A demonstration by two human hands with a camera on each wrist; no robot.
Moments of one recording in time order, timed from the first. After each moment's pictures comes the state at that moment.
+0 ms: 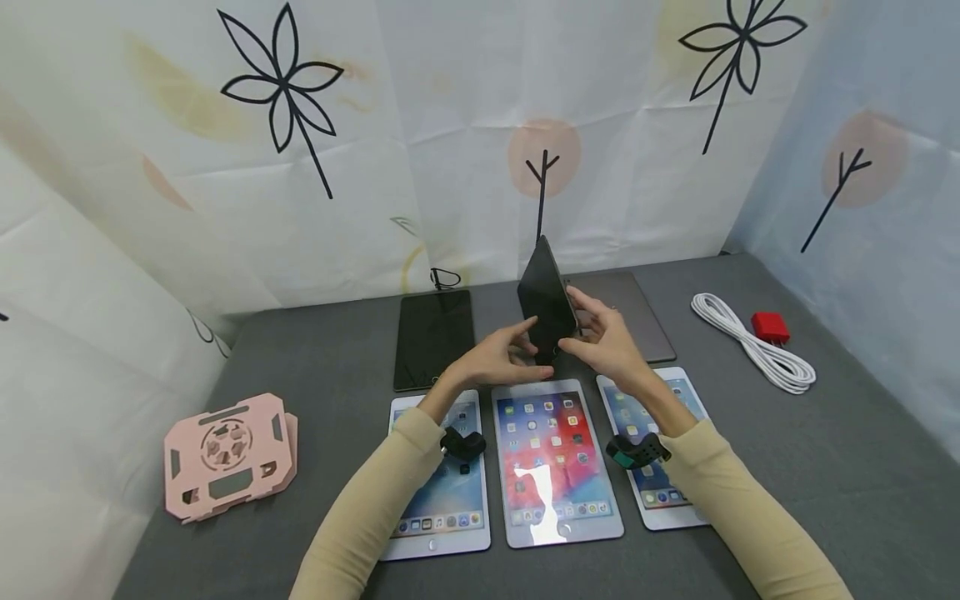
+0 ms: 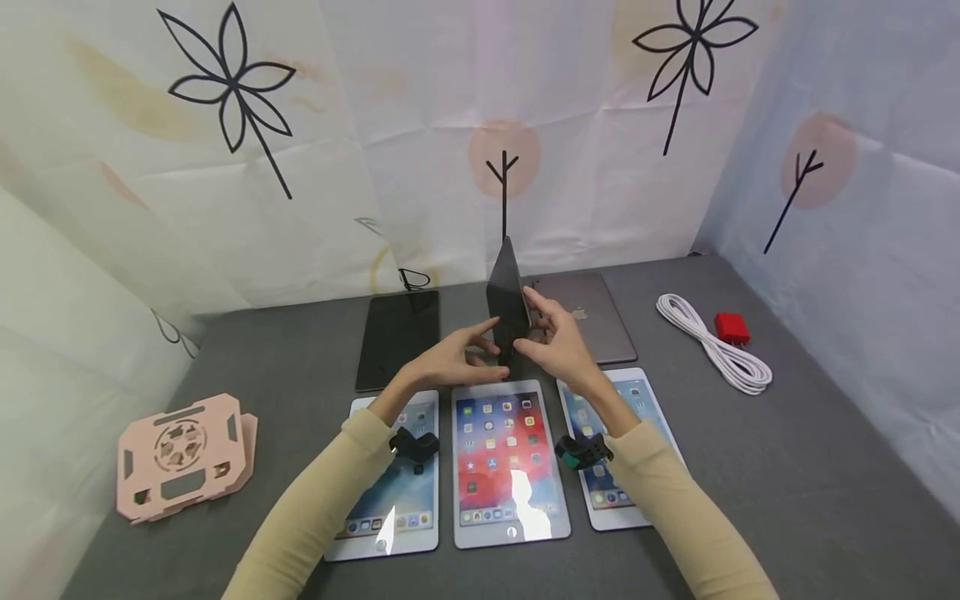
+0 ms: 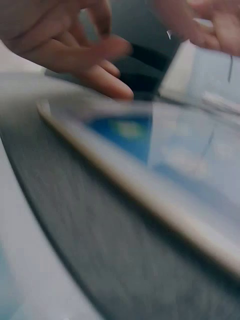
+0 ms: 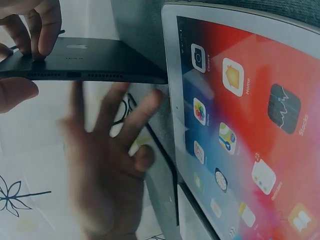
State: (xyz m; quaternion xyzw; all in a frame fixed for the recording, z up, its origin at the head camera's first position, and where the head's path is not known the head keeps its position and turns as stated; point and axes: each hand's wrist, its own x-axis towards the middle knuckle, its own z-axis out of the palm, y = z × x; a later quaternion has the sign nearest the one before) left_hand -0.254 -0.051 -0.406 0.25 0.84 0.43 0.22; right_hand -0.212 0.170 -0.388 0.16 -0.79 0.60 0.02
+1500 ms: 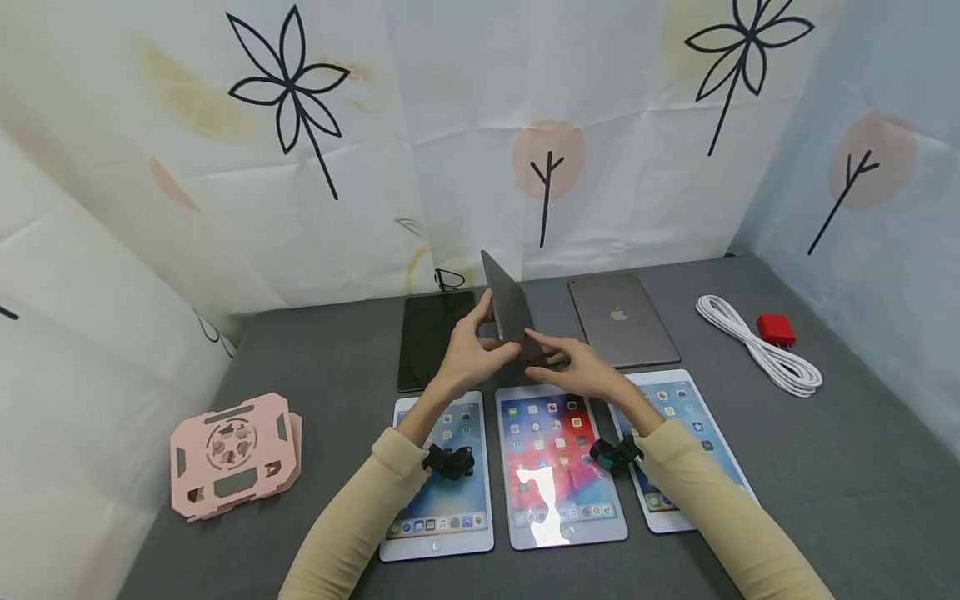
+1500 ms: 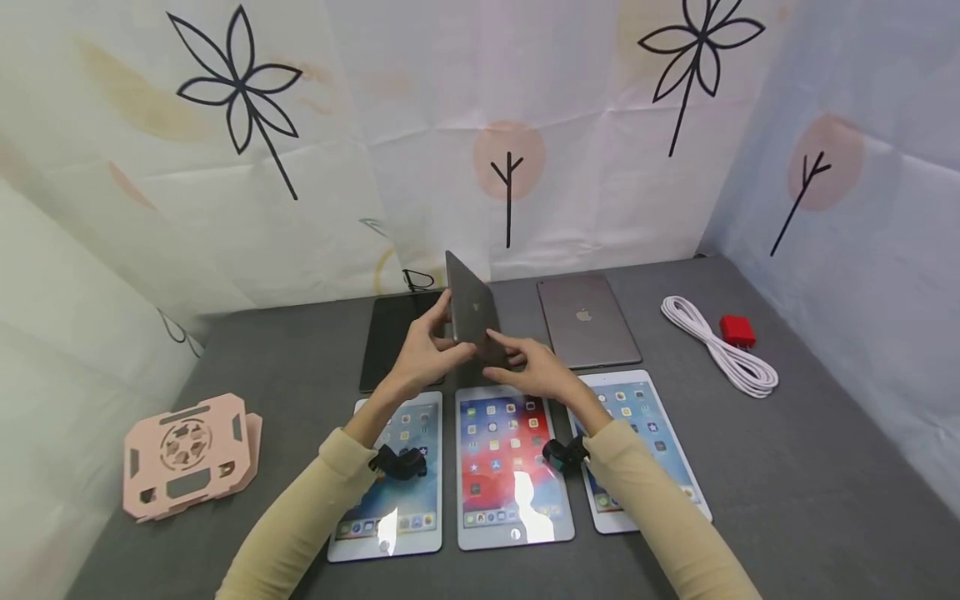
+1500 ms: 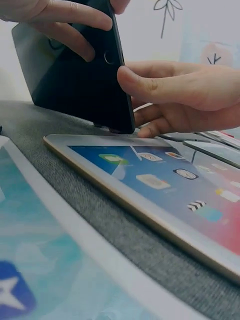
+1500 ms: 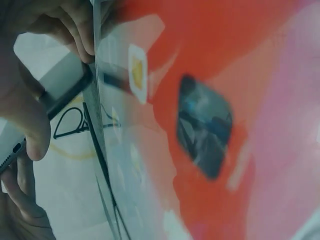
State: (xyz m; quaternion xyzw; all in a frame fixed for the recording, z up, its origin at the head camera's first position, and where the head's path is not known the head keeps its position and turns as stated) left_hand -0.230 -0.075 -0.391 0.18 0.78 0.60 0.06; right_hand -0.223 0.150 -0.417 0.21 -0.87 0.43 -0.12
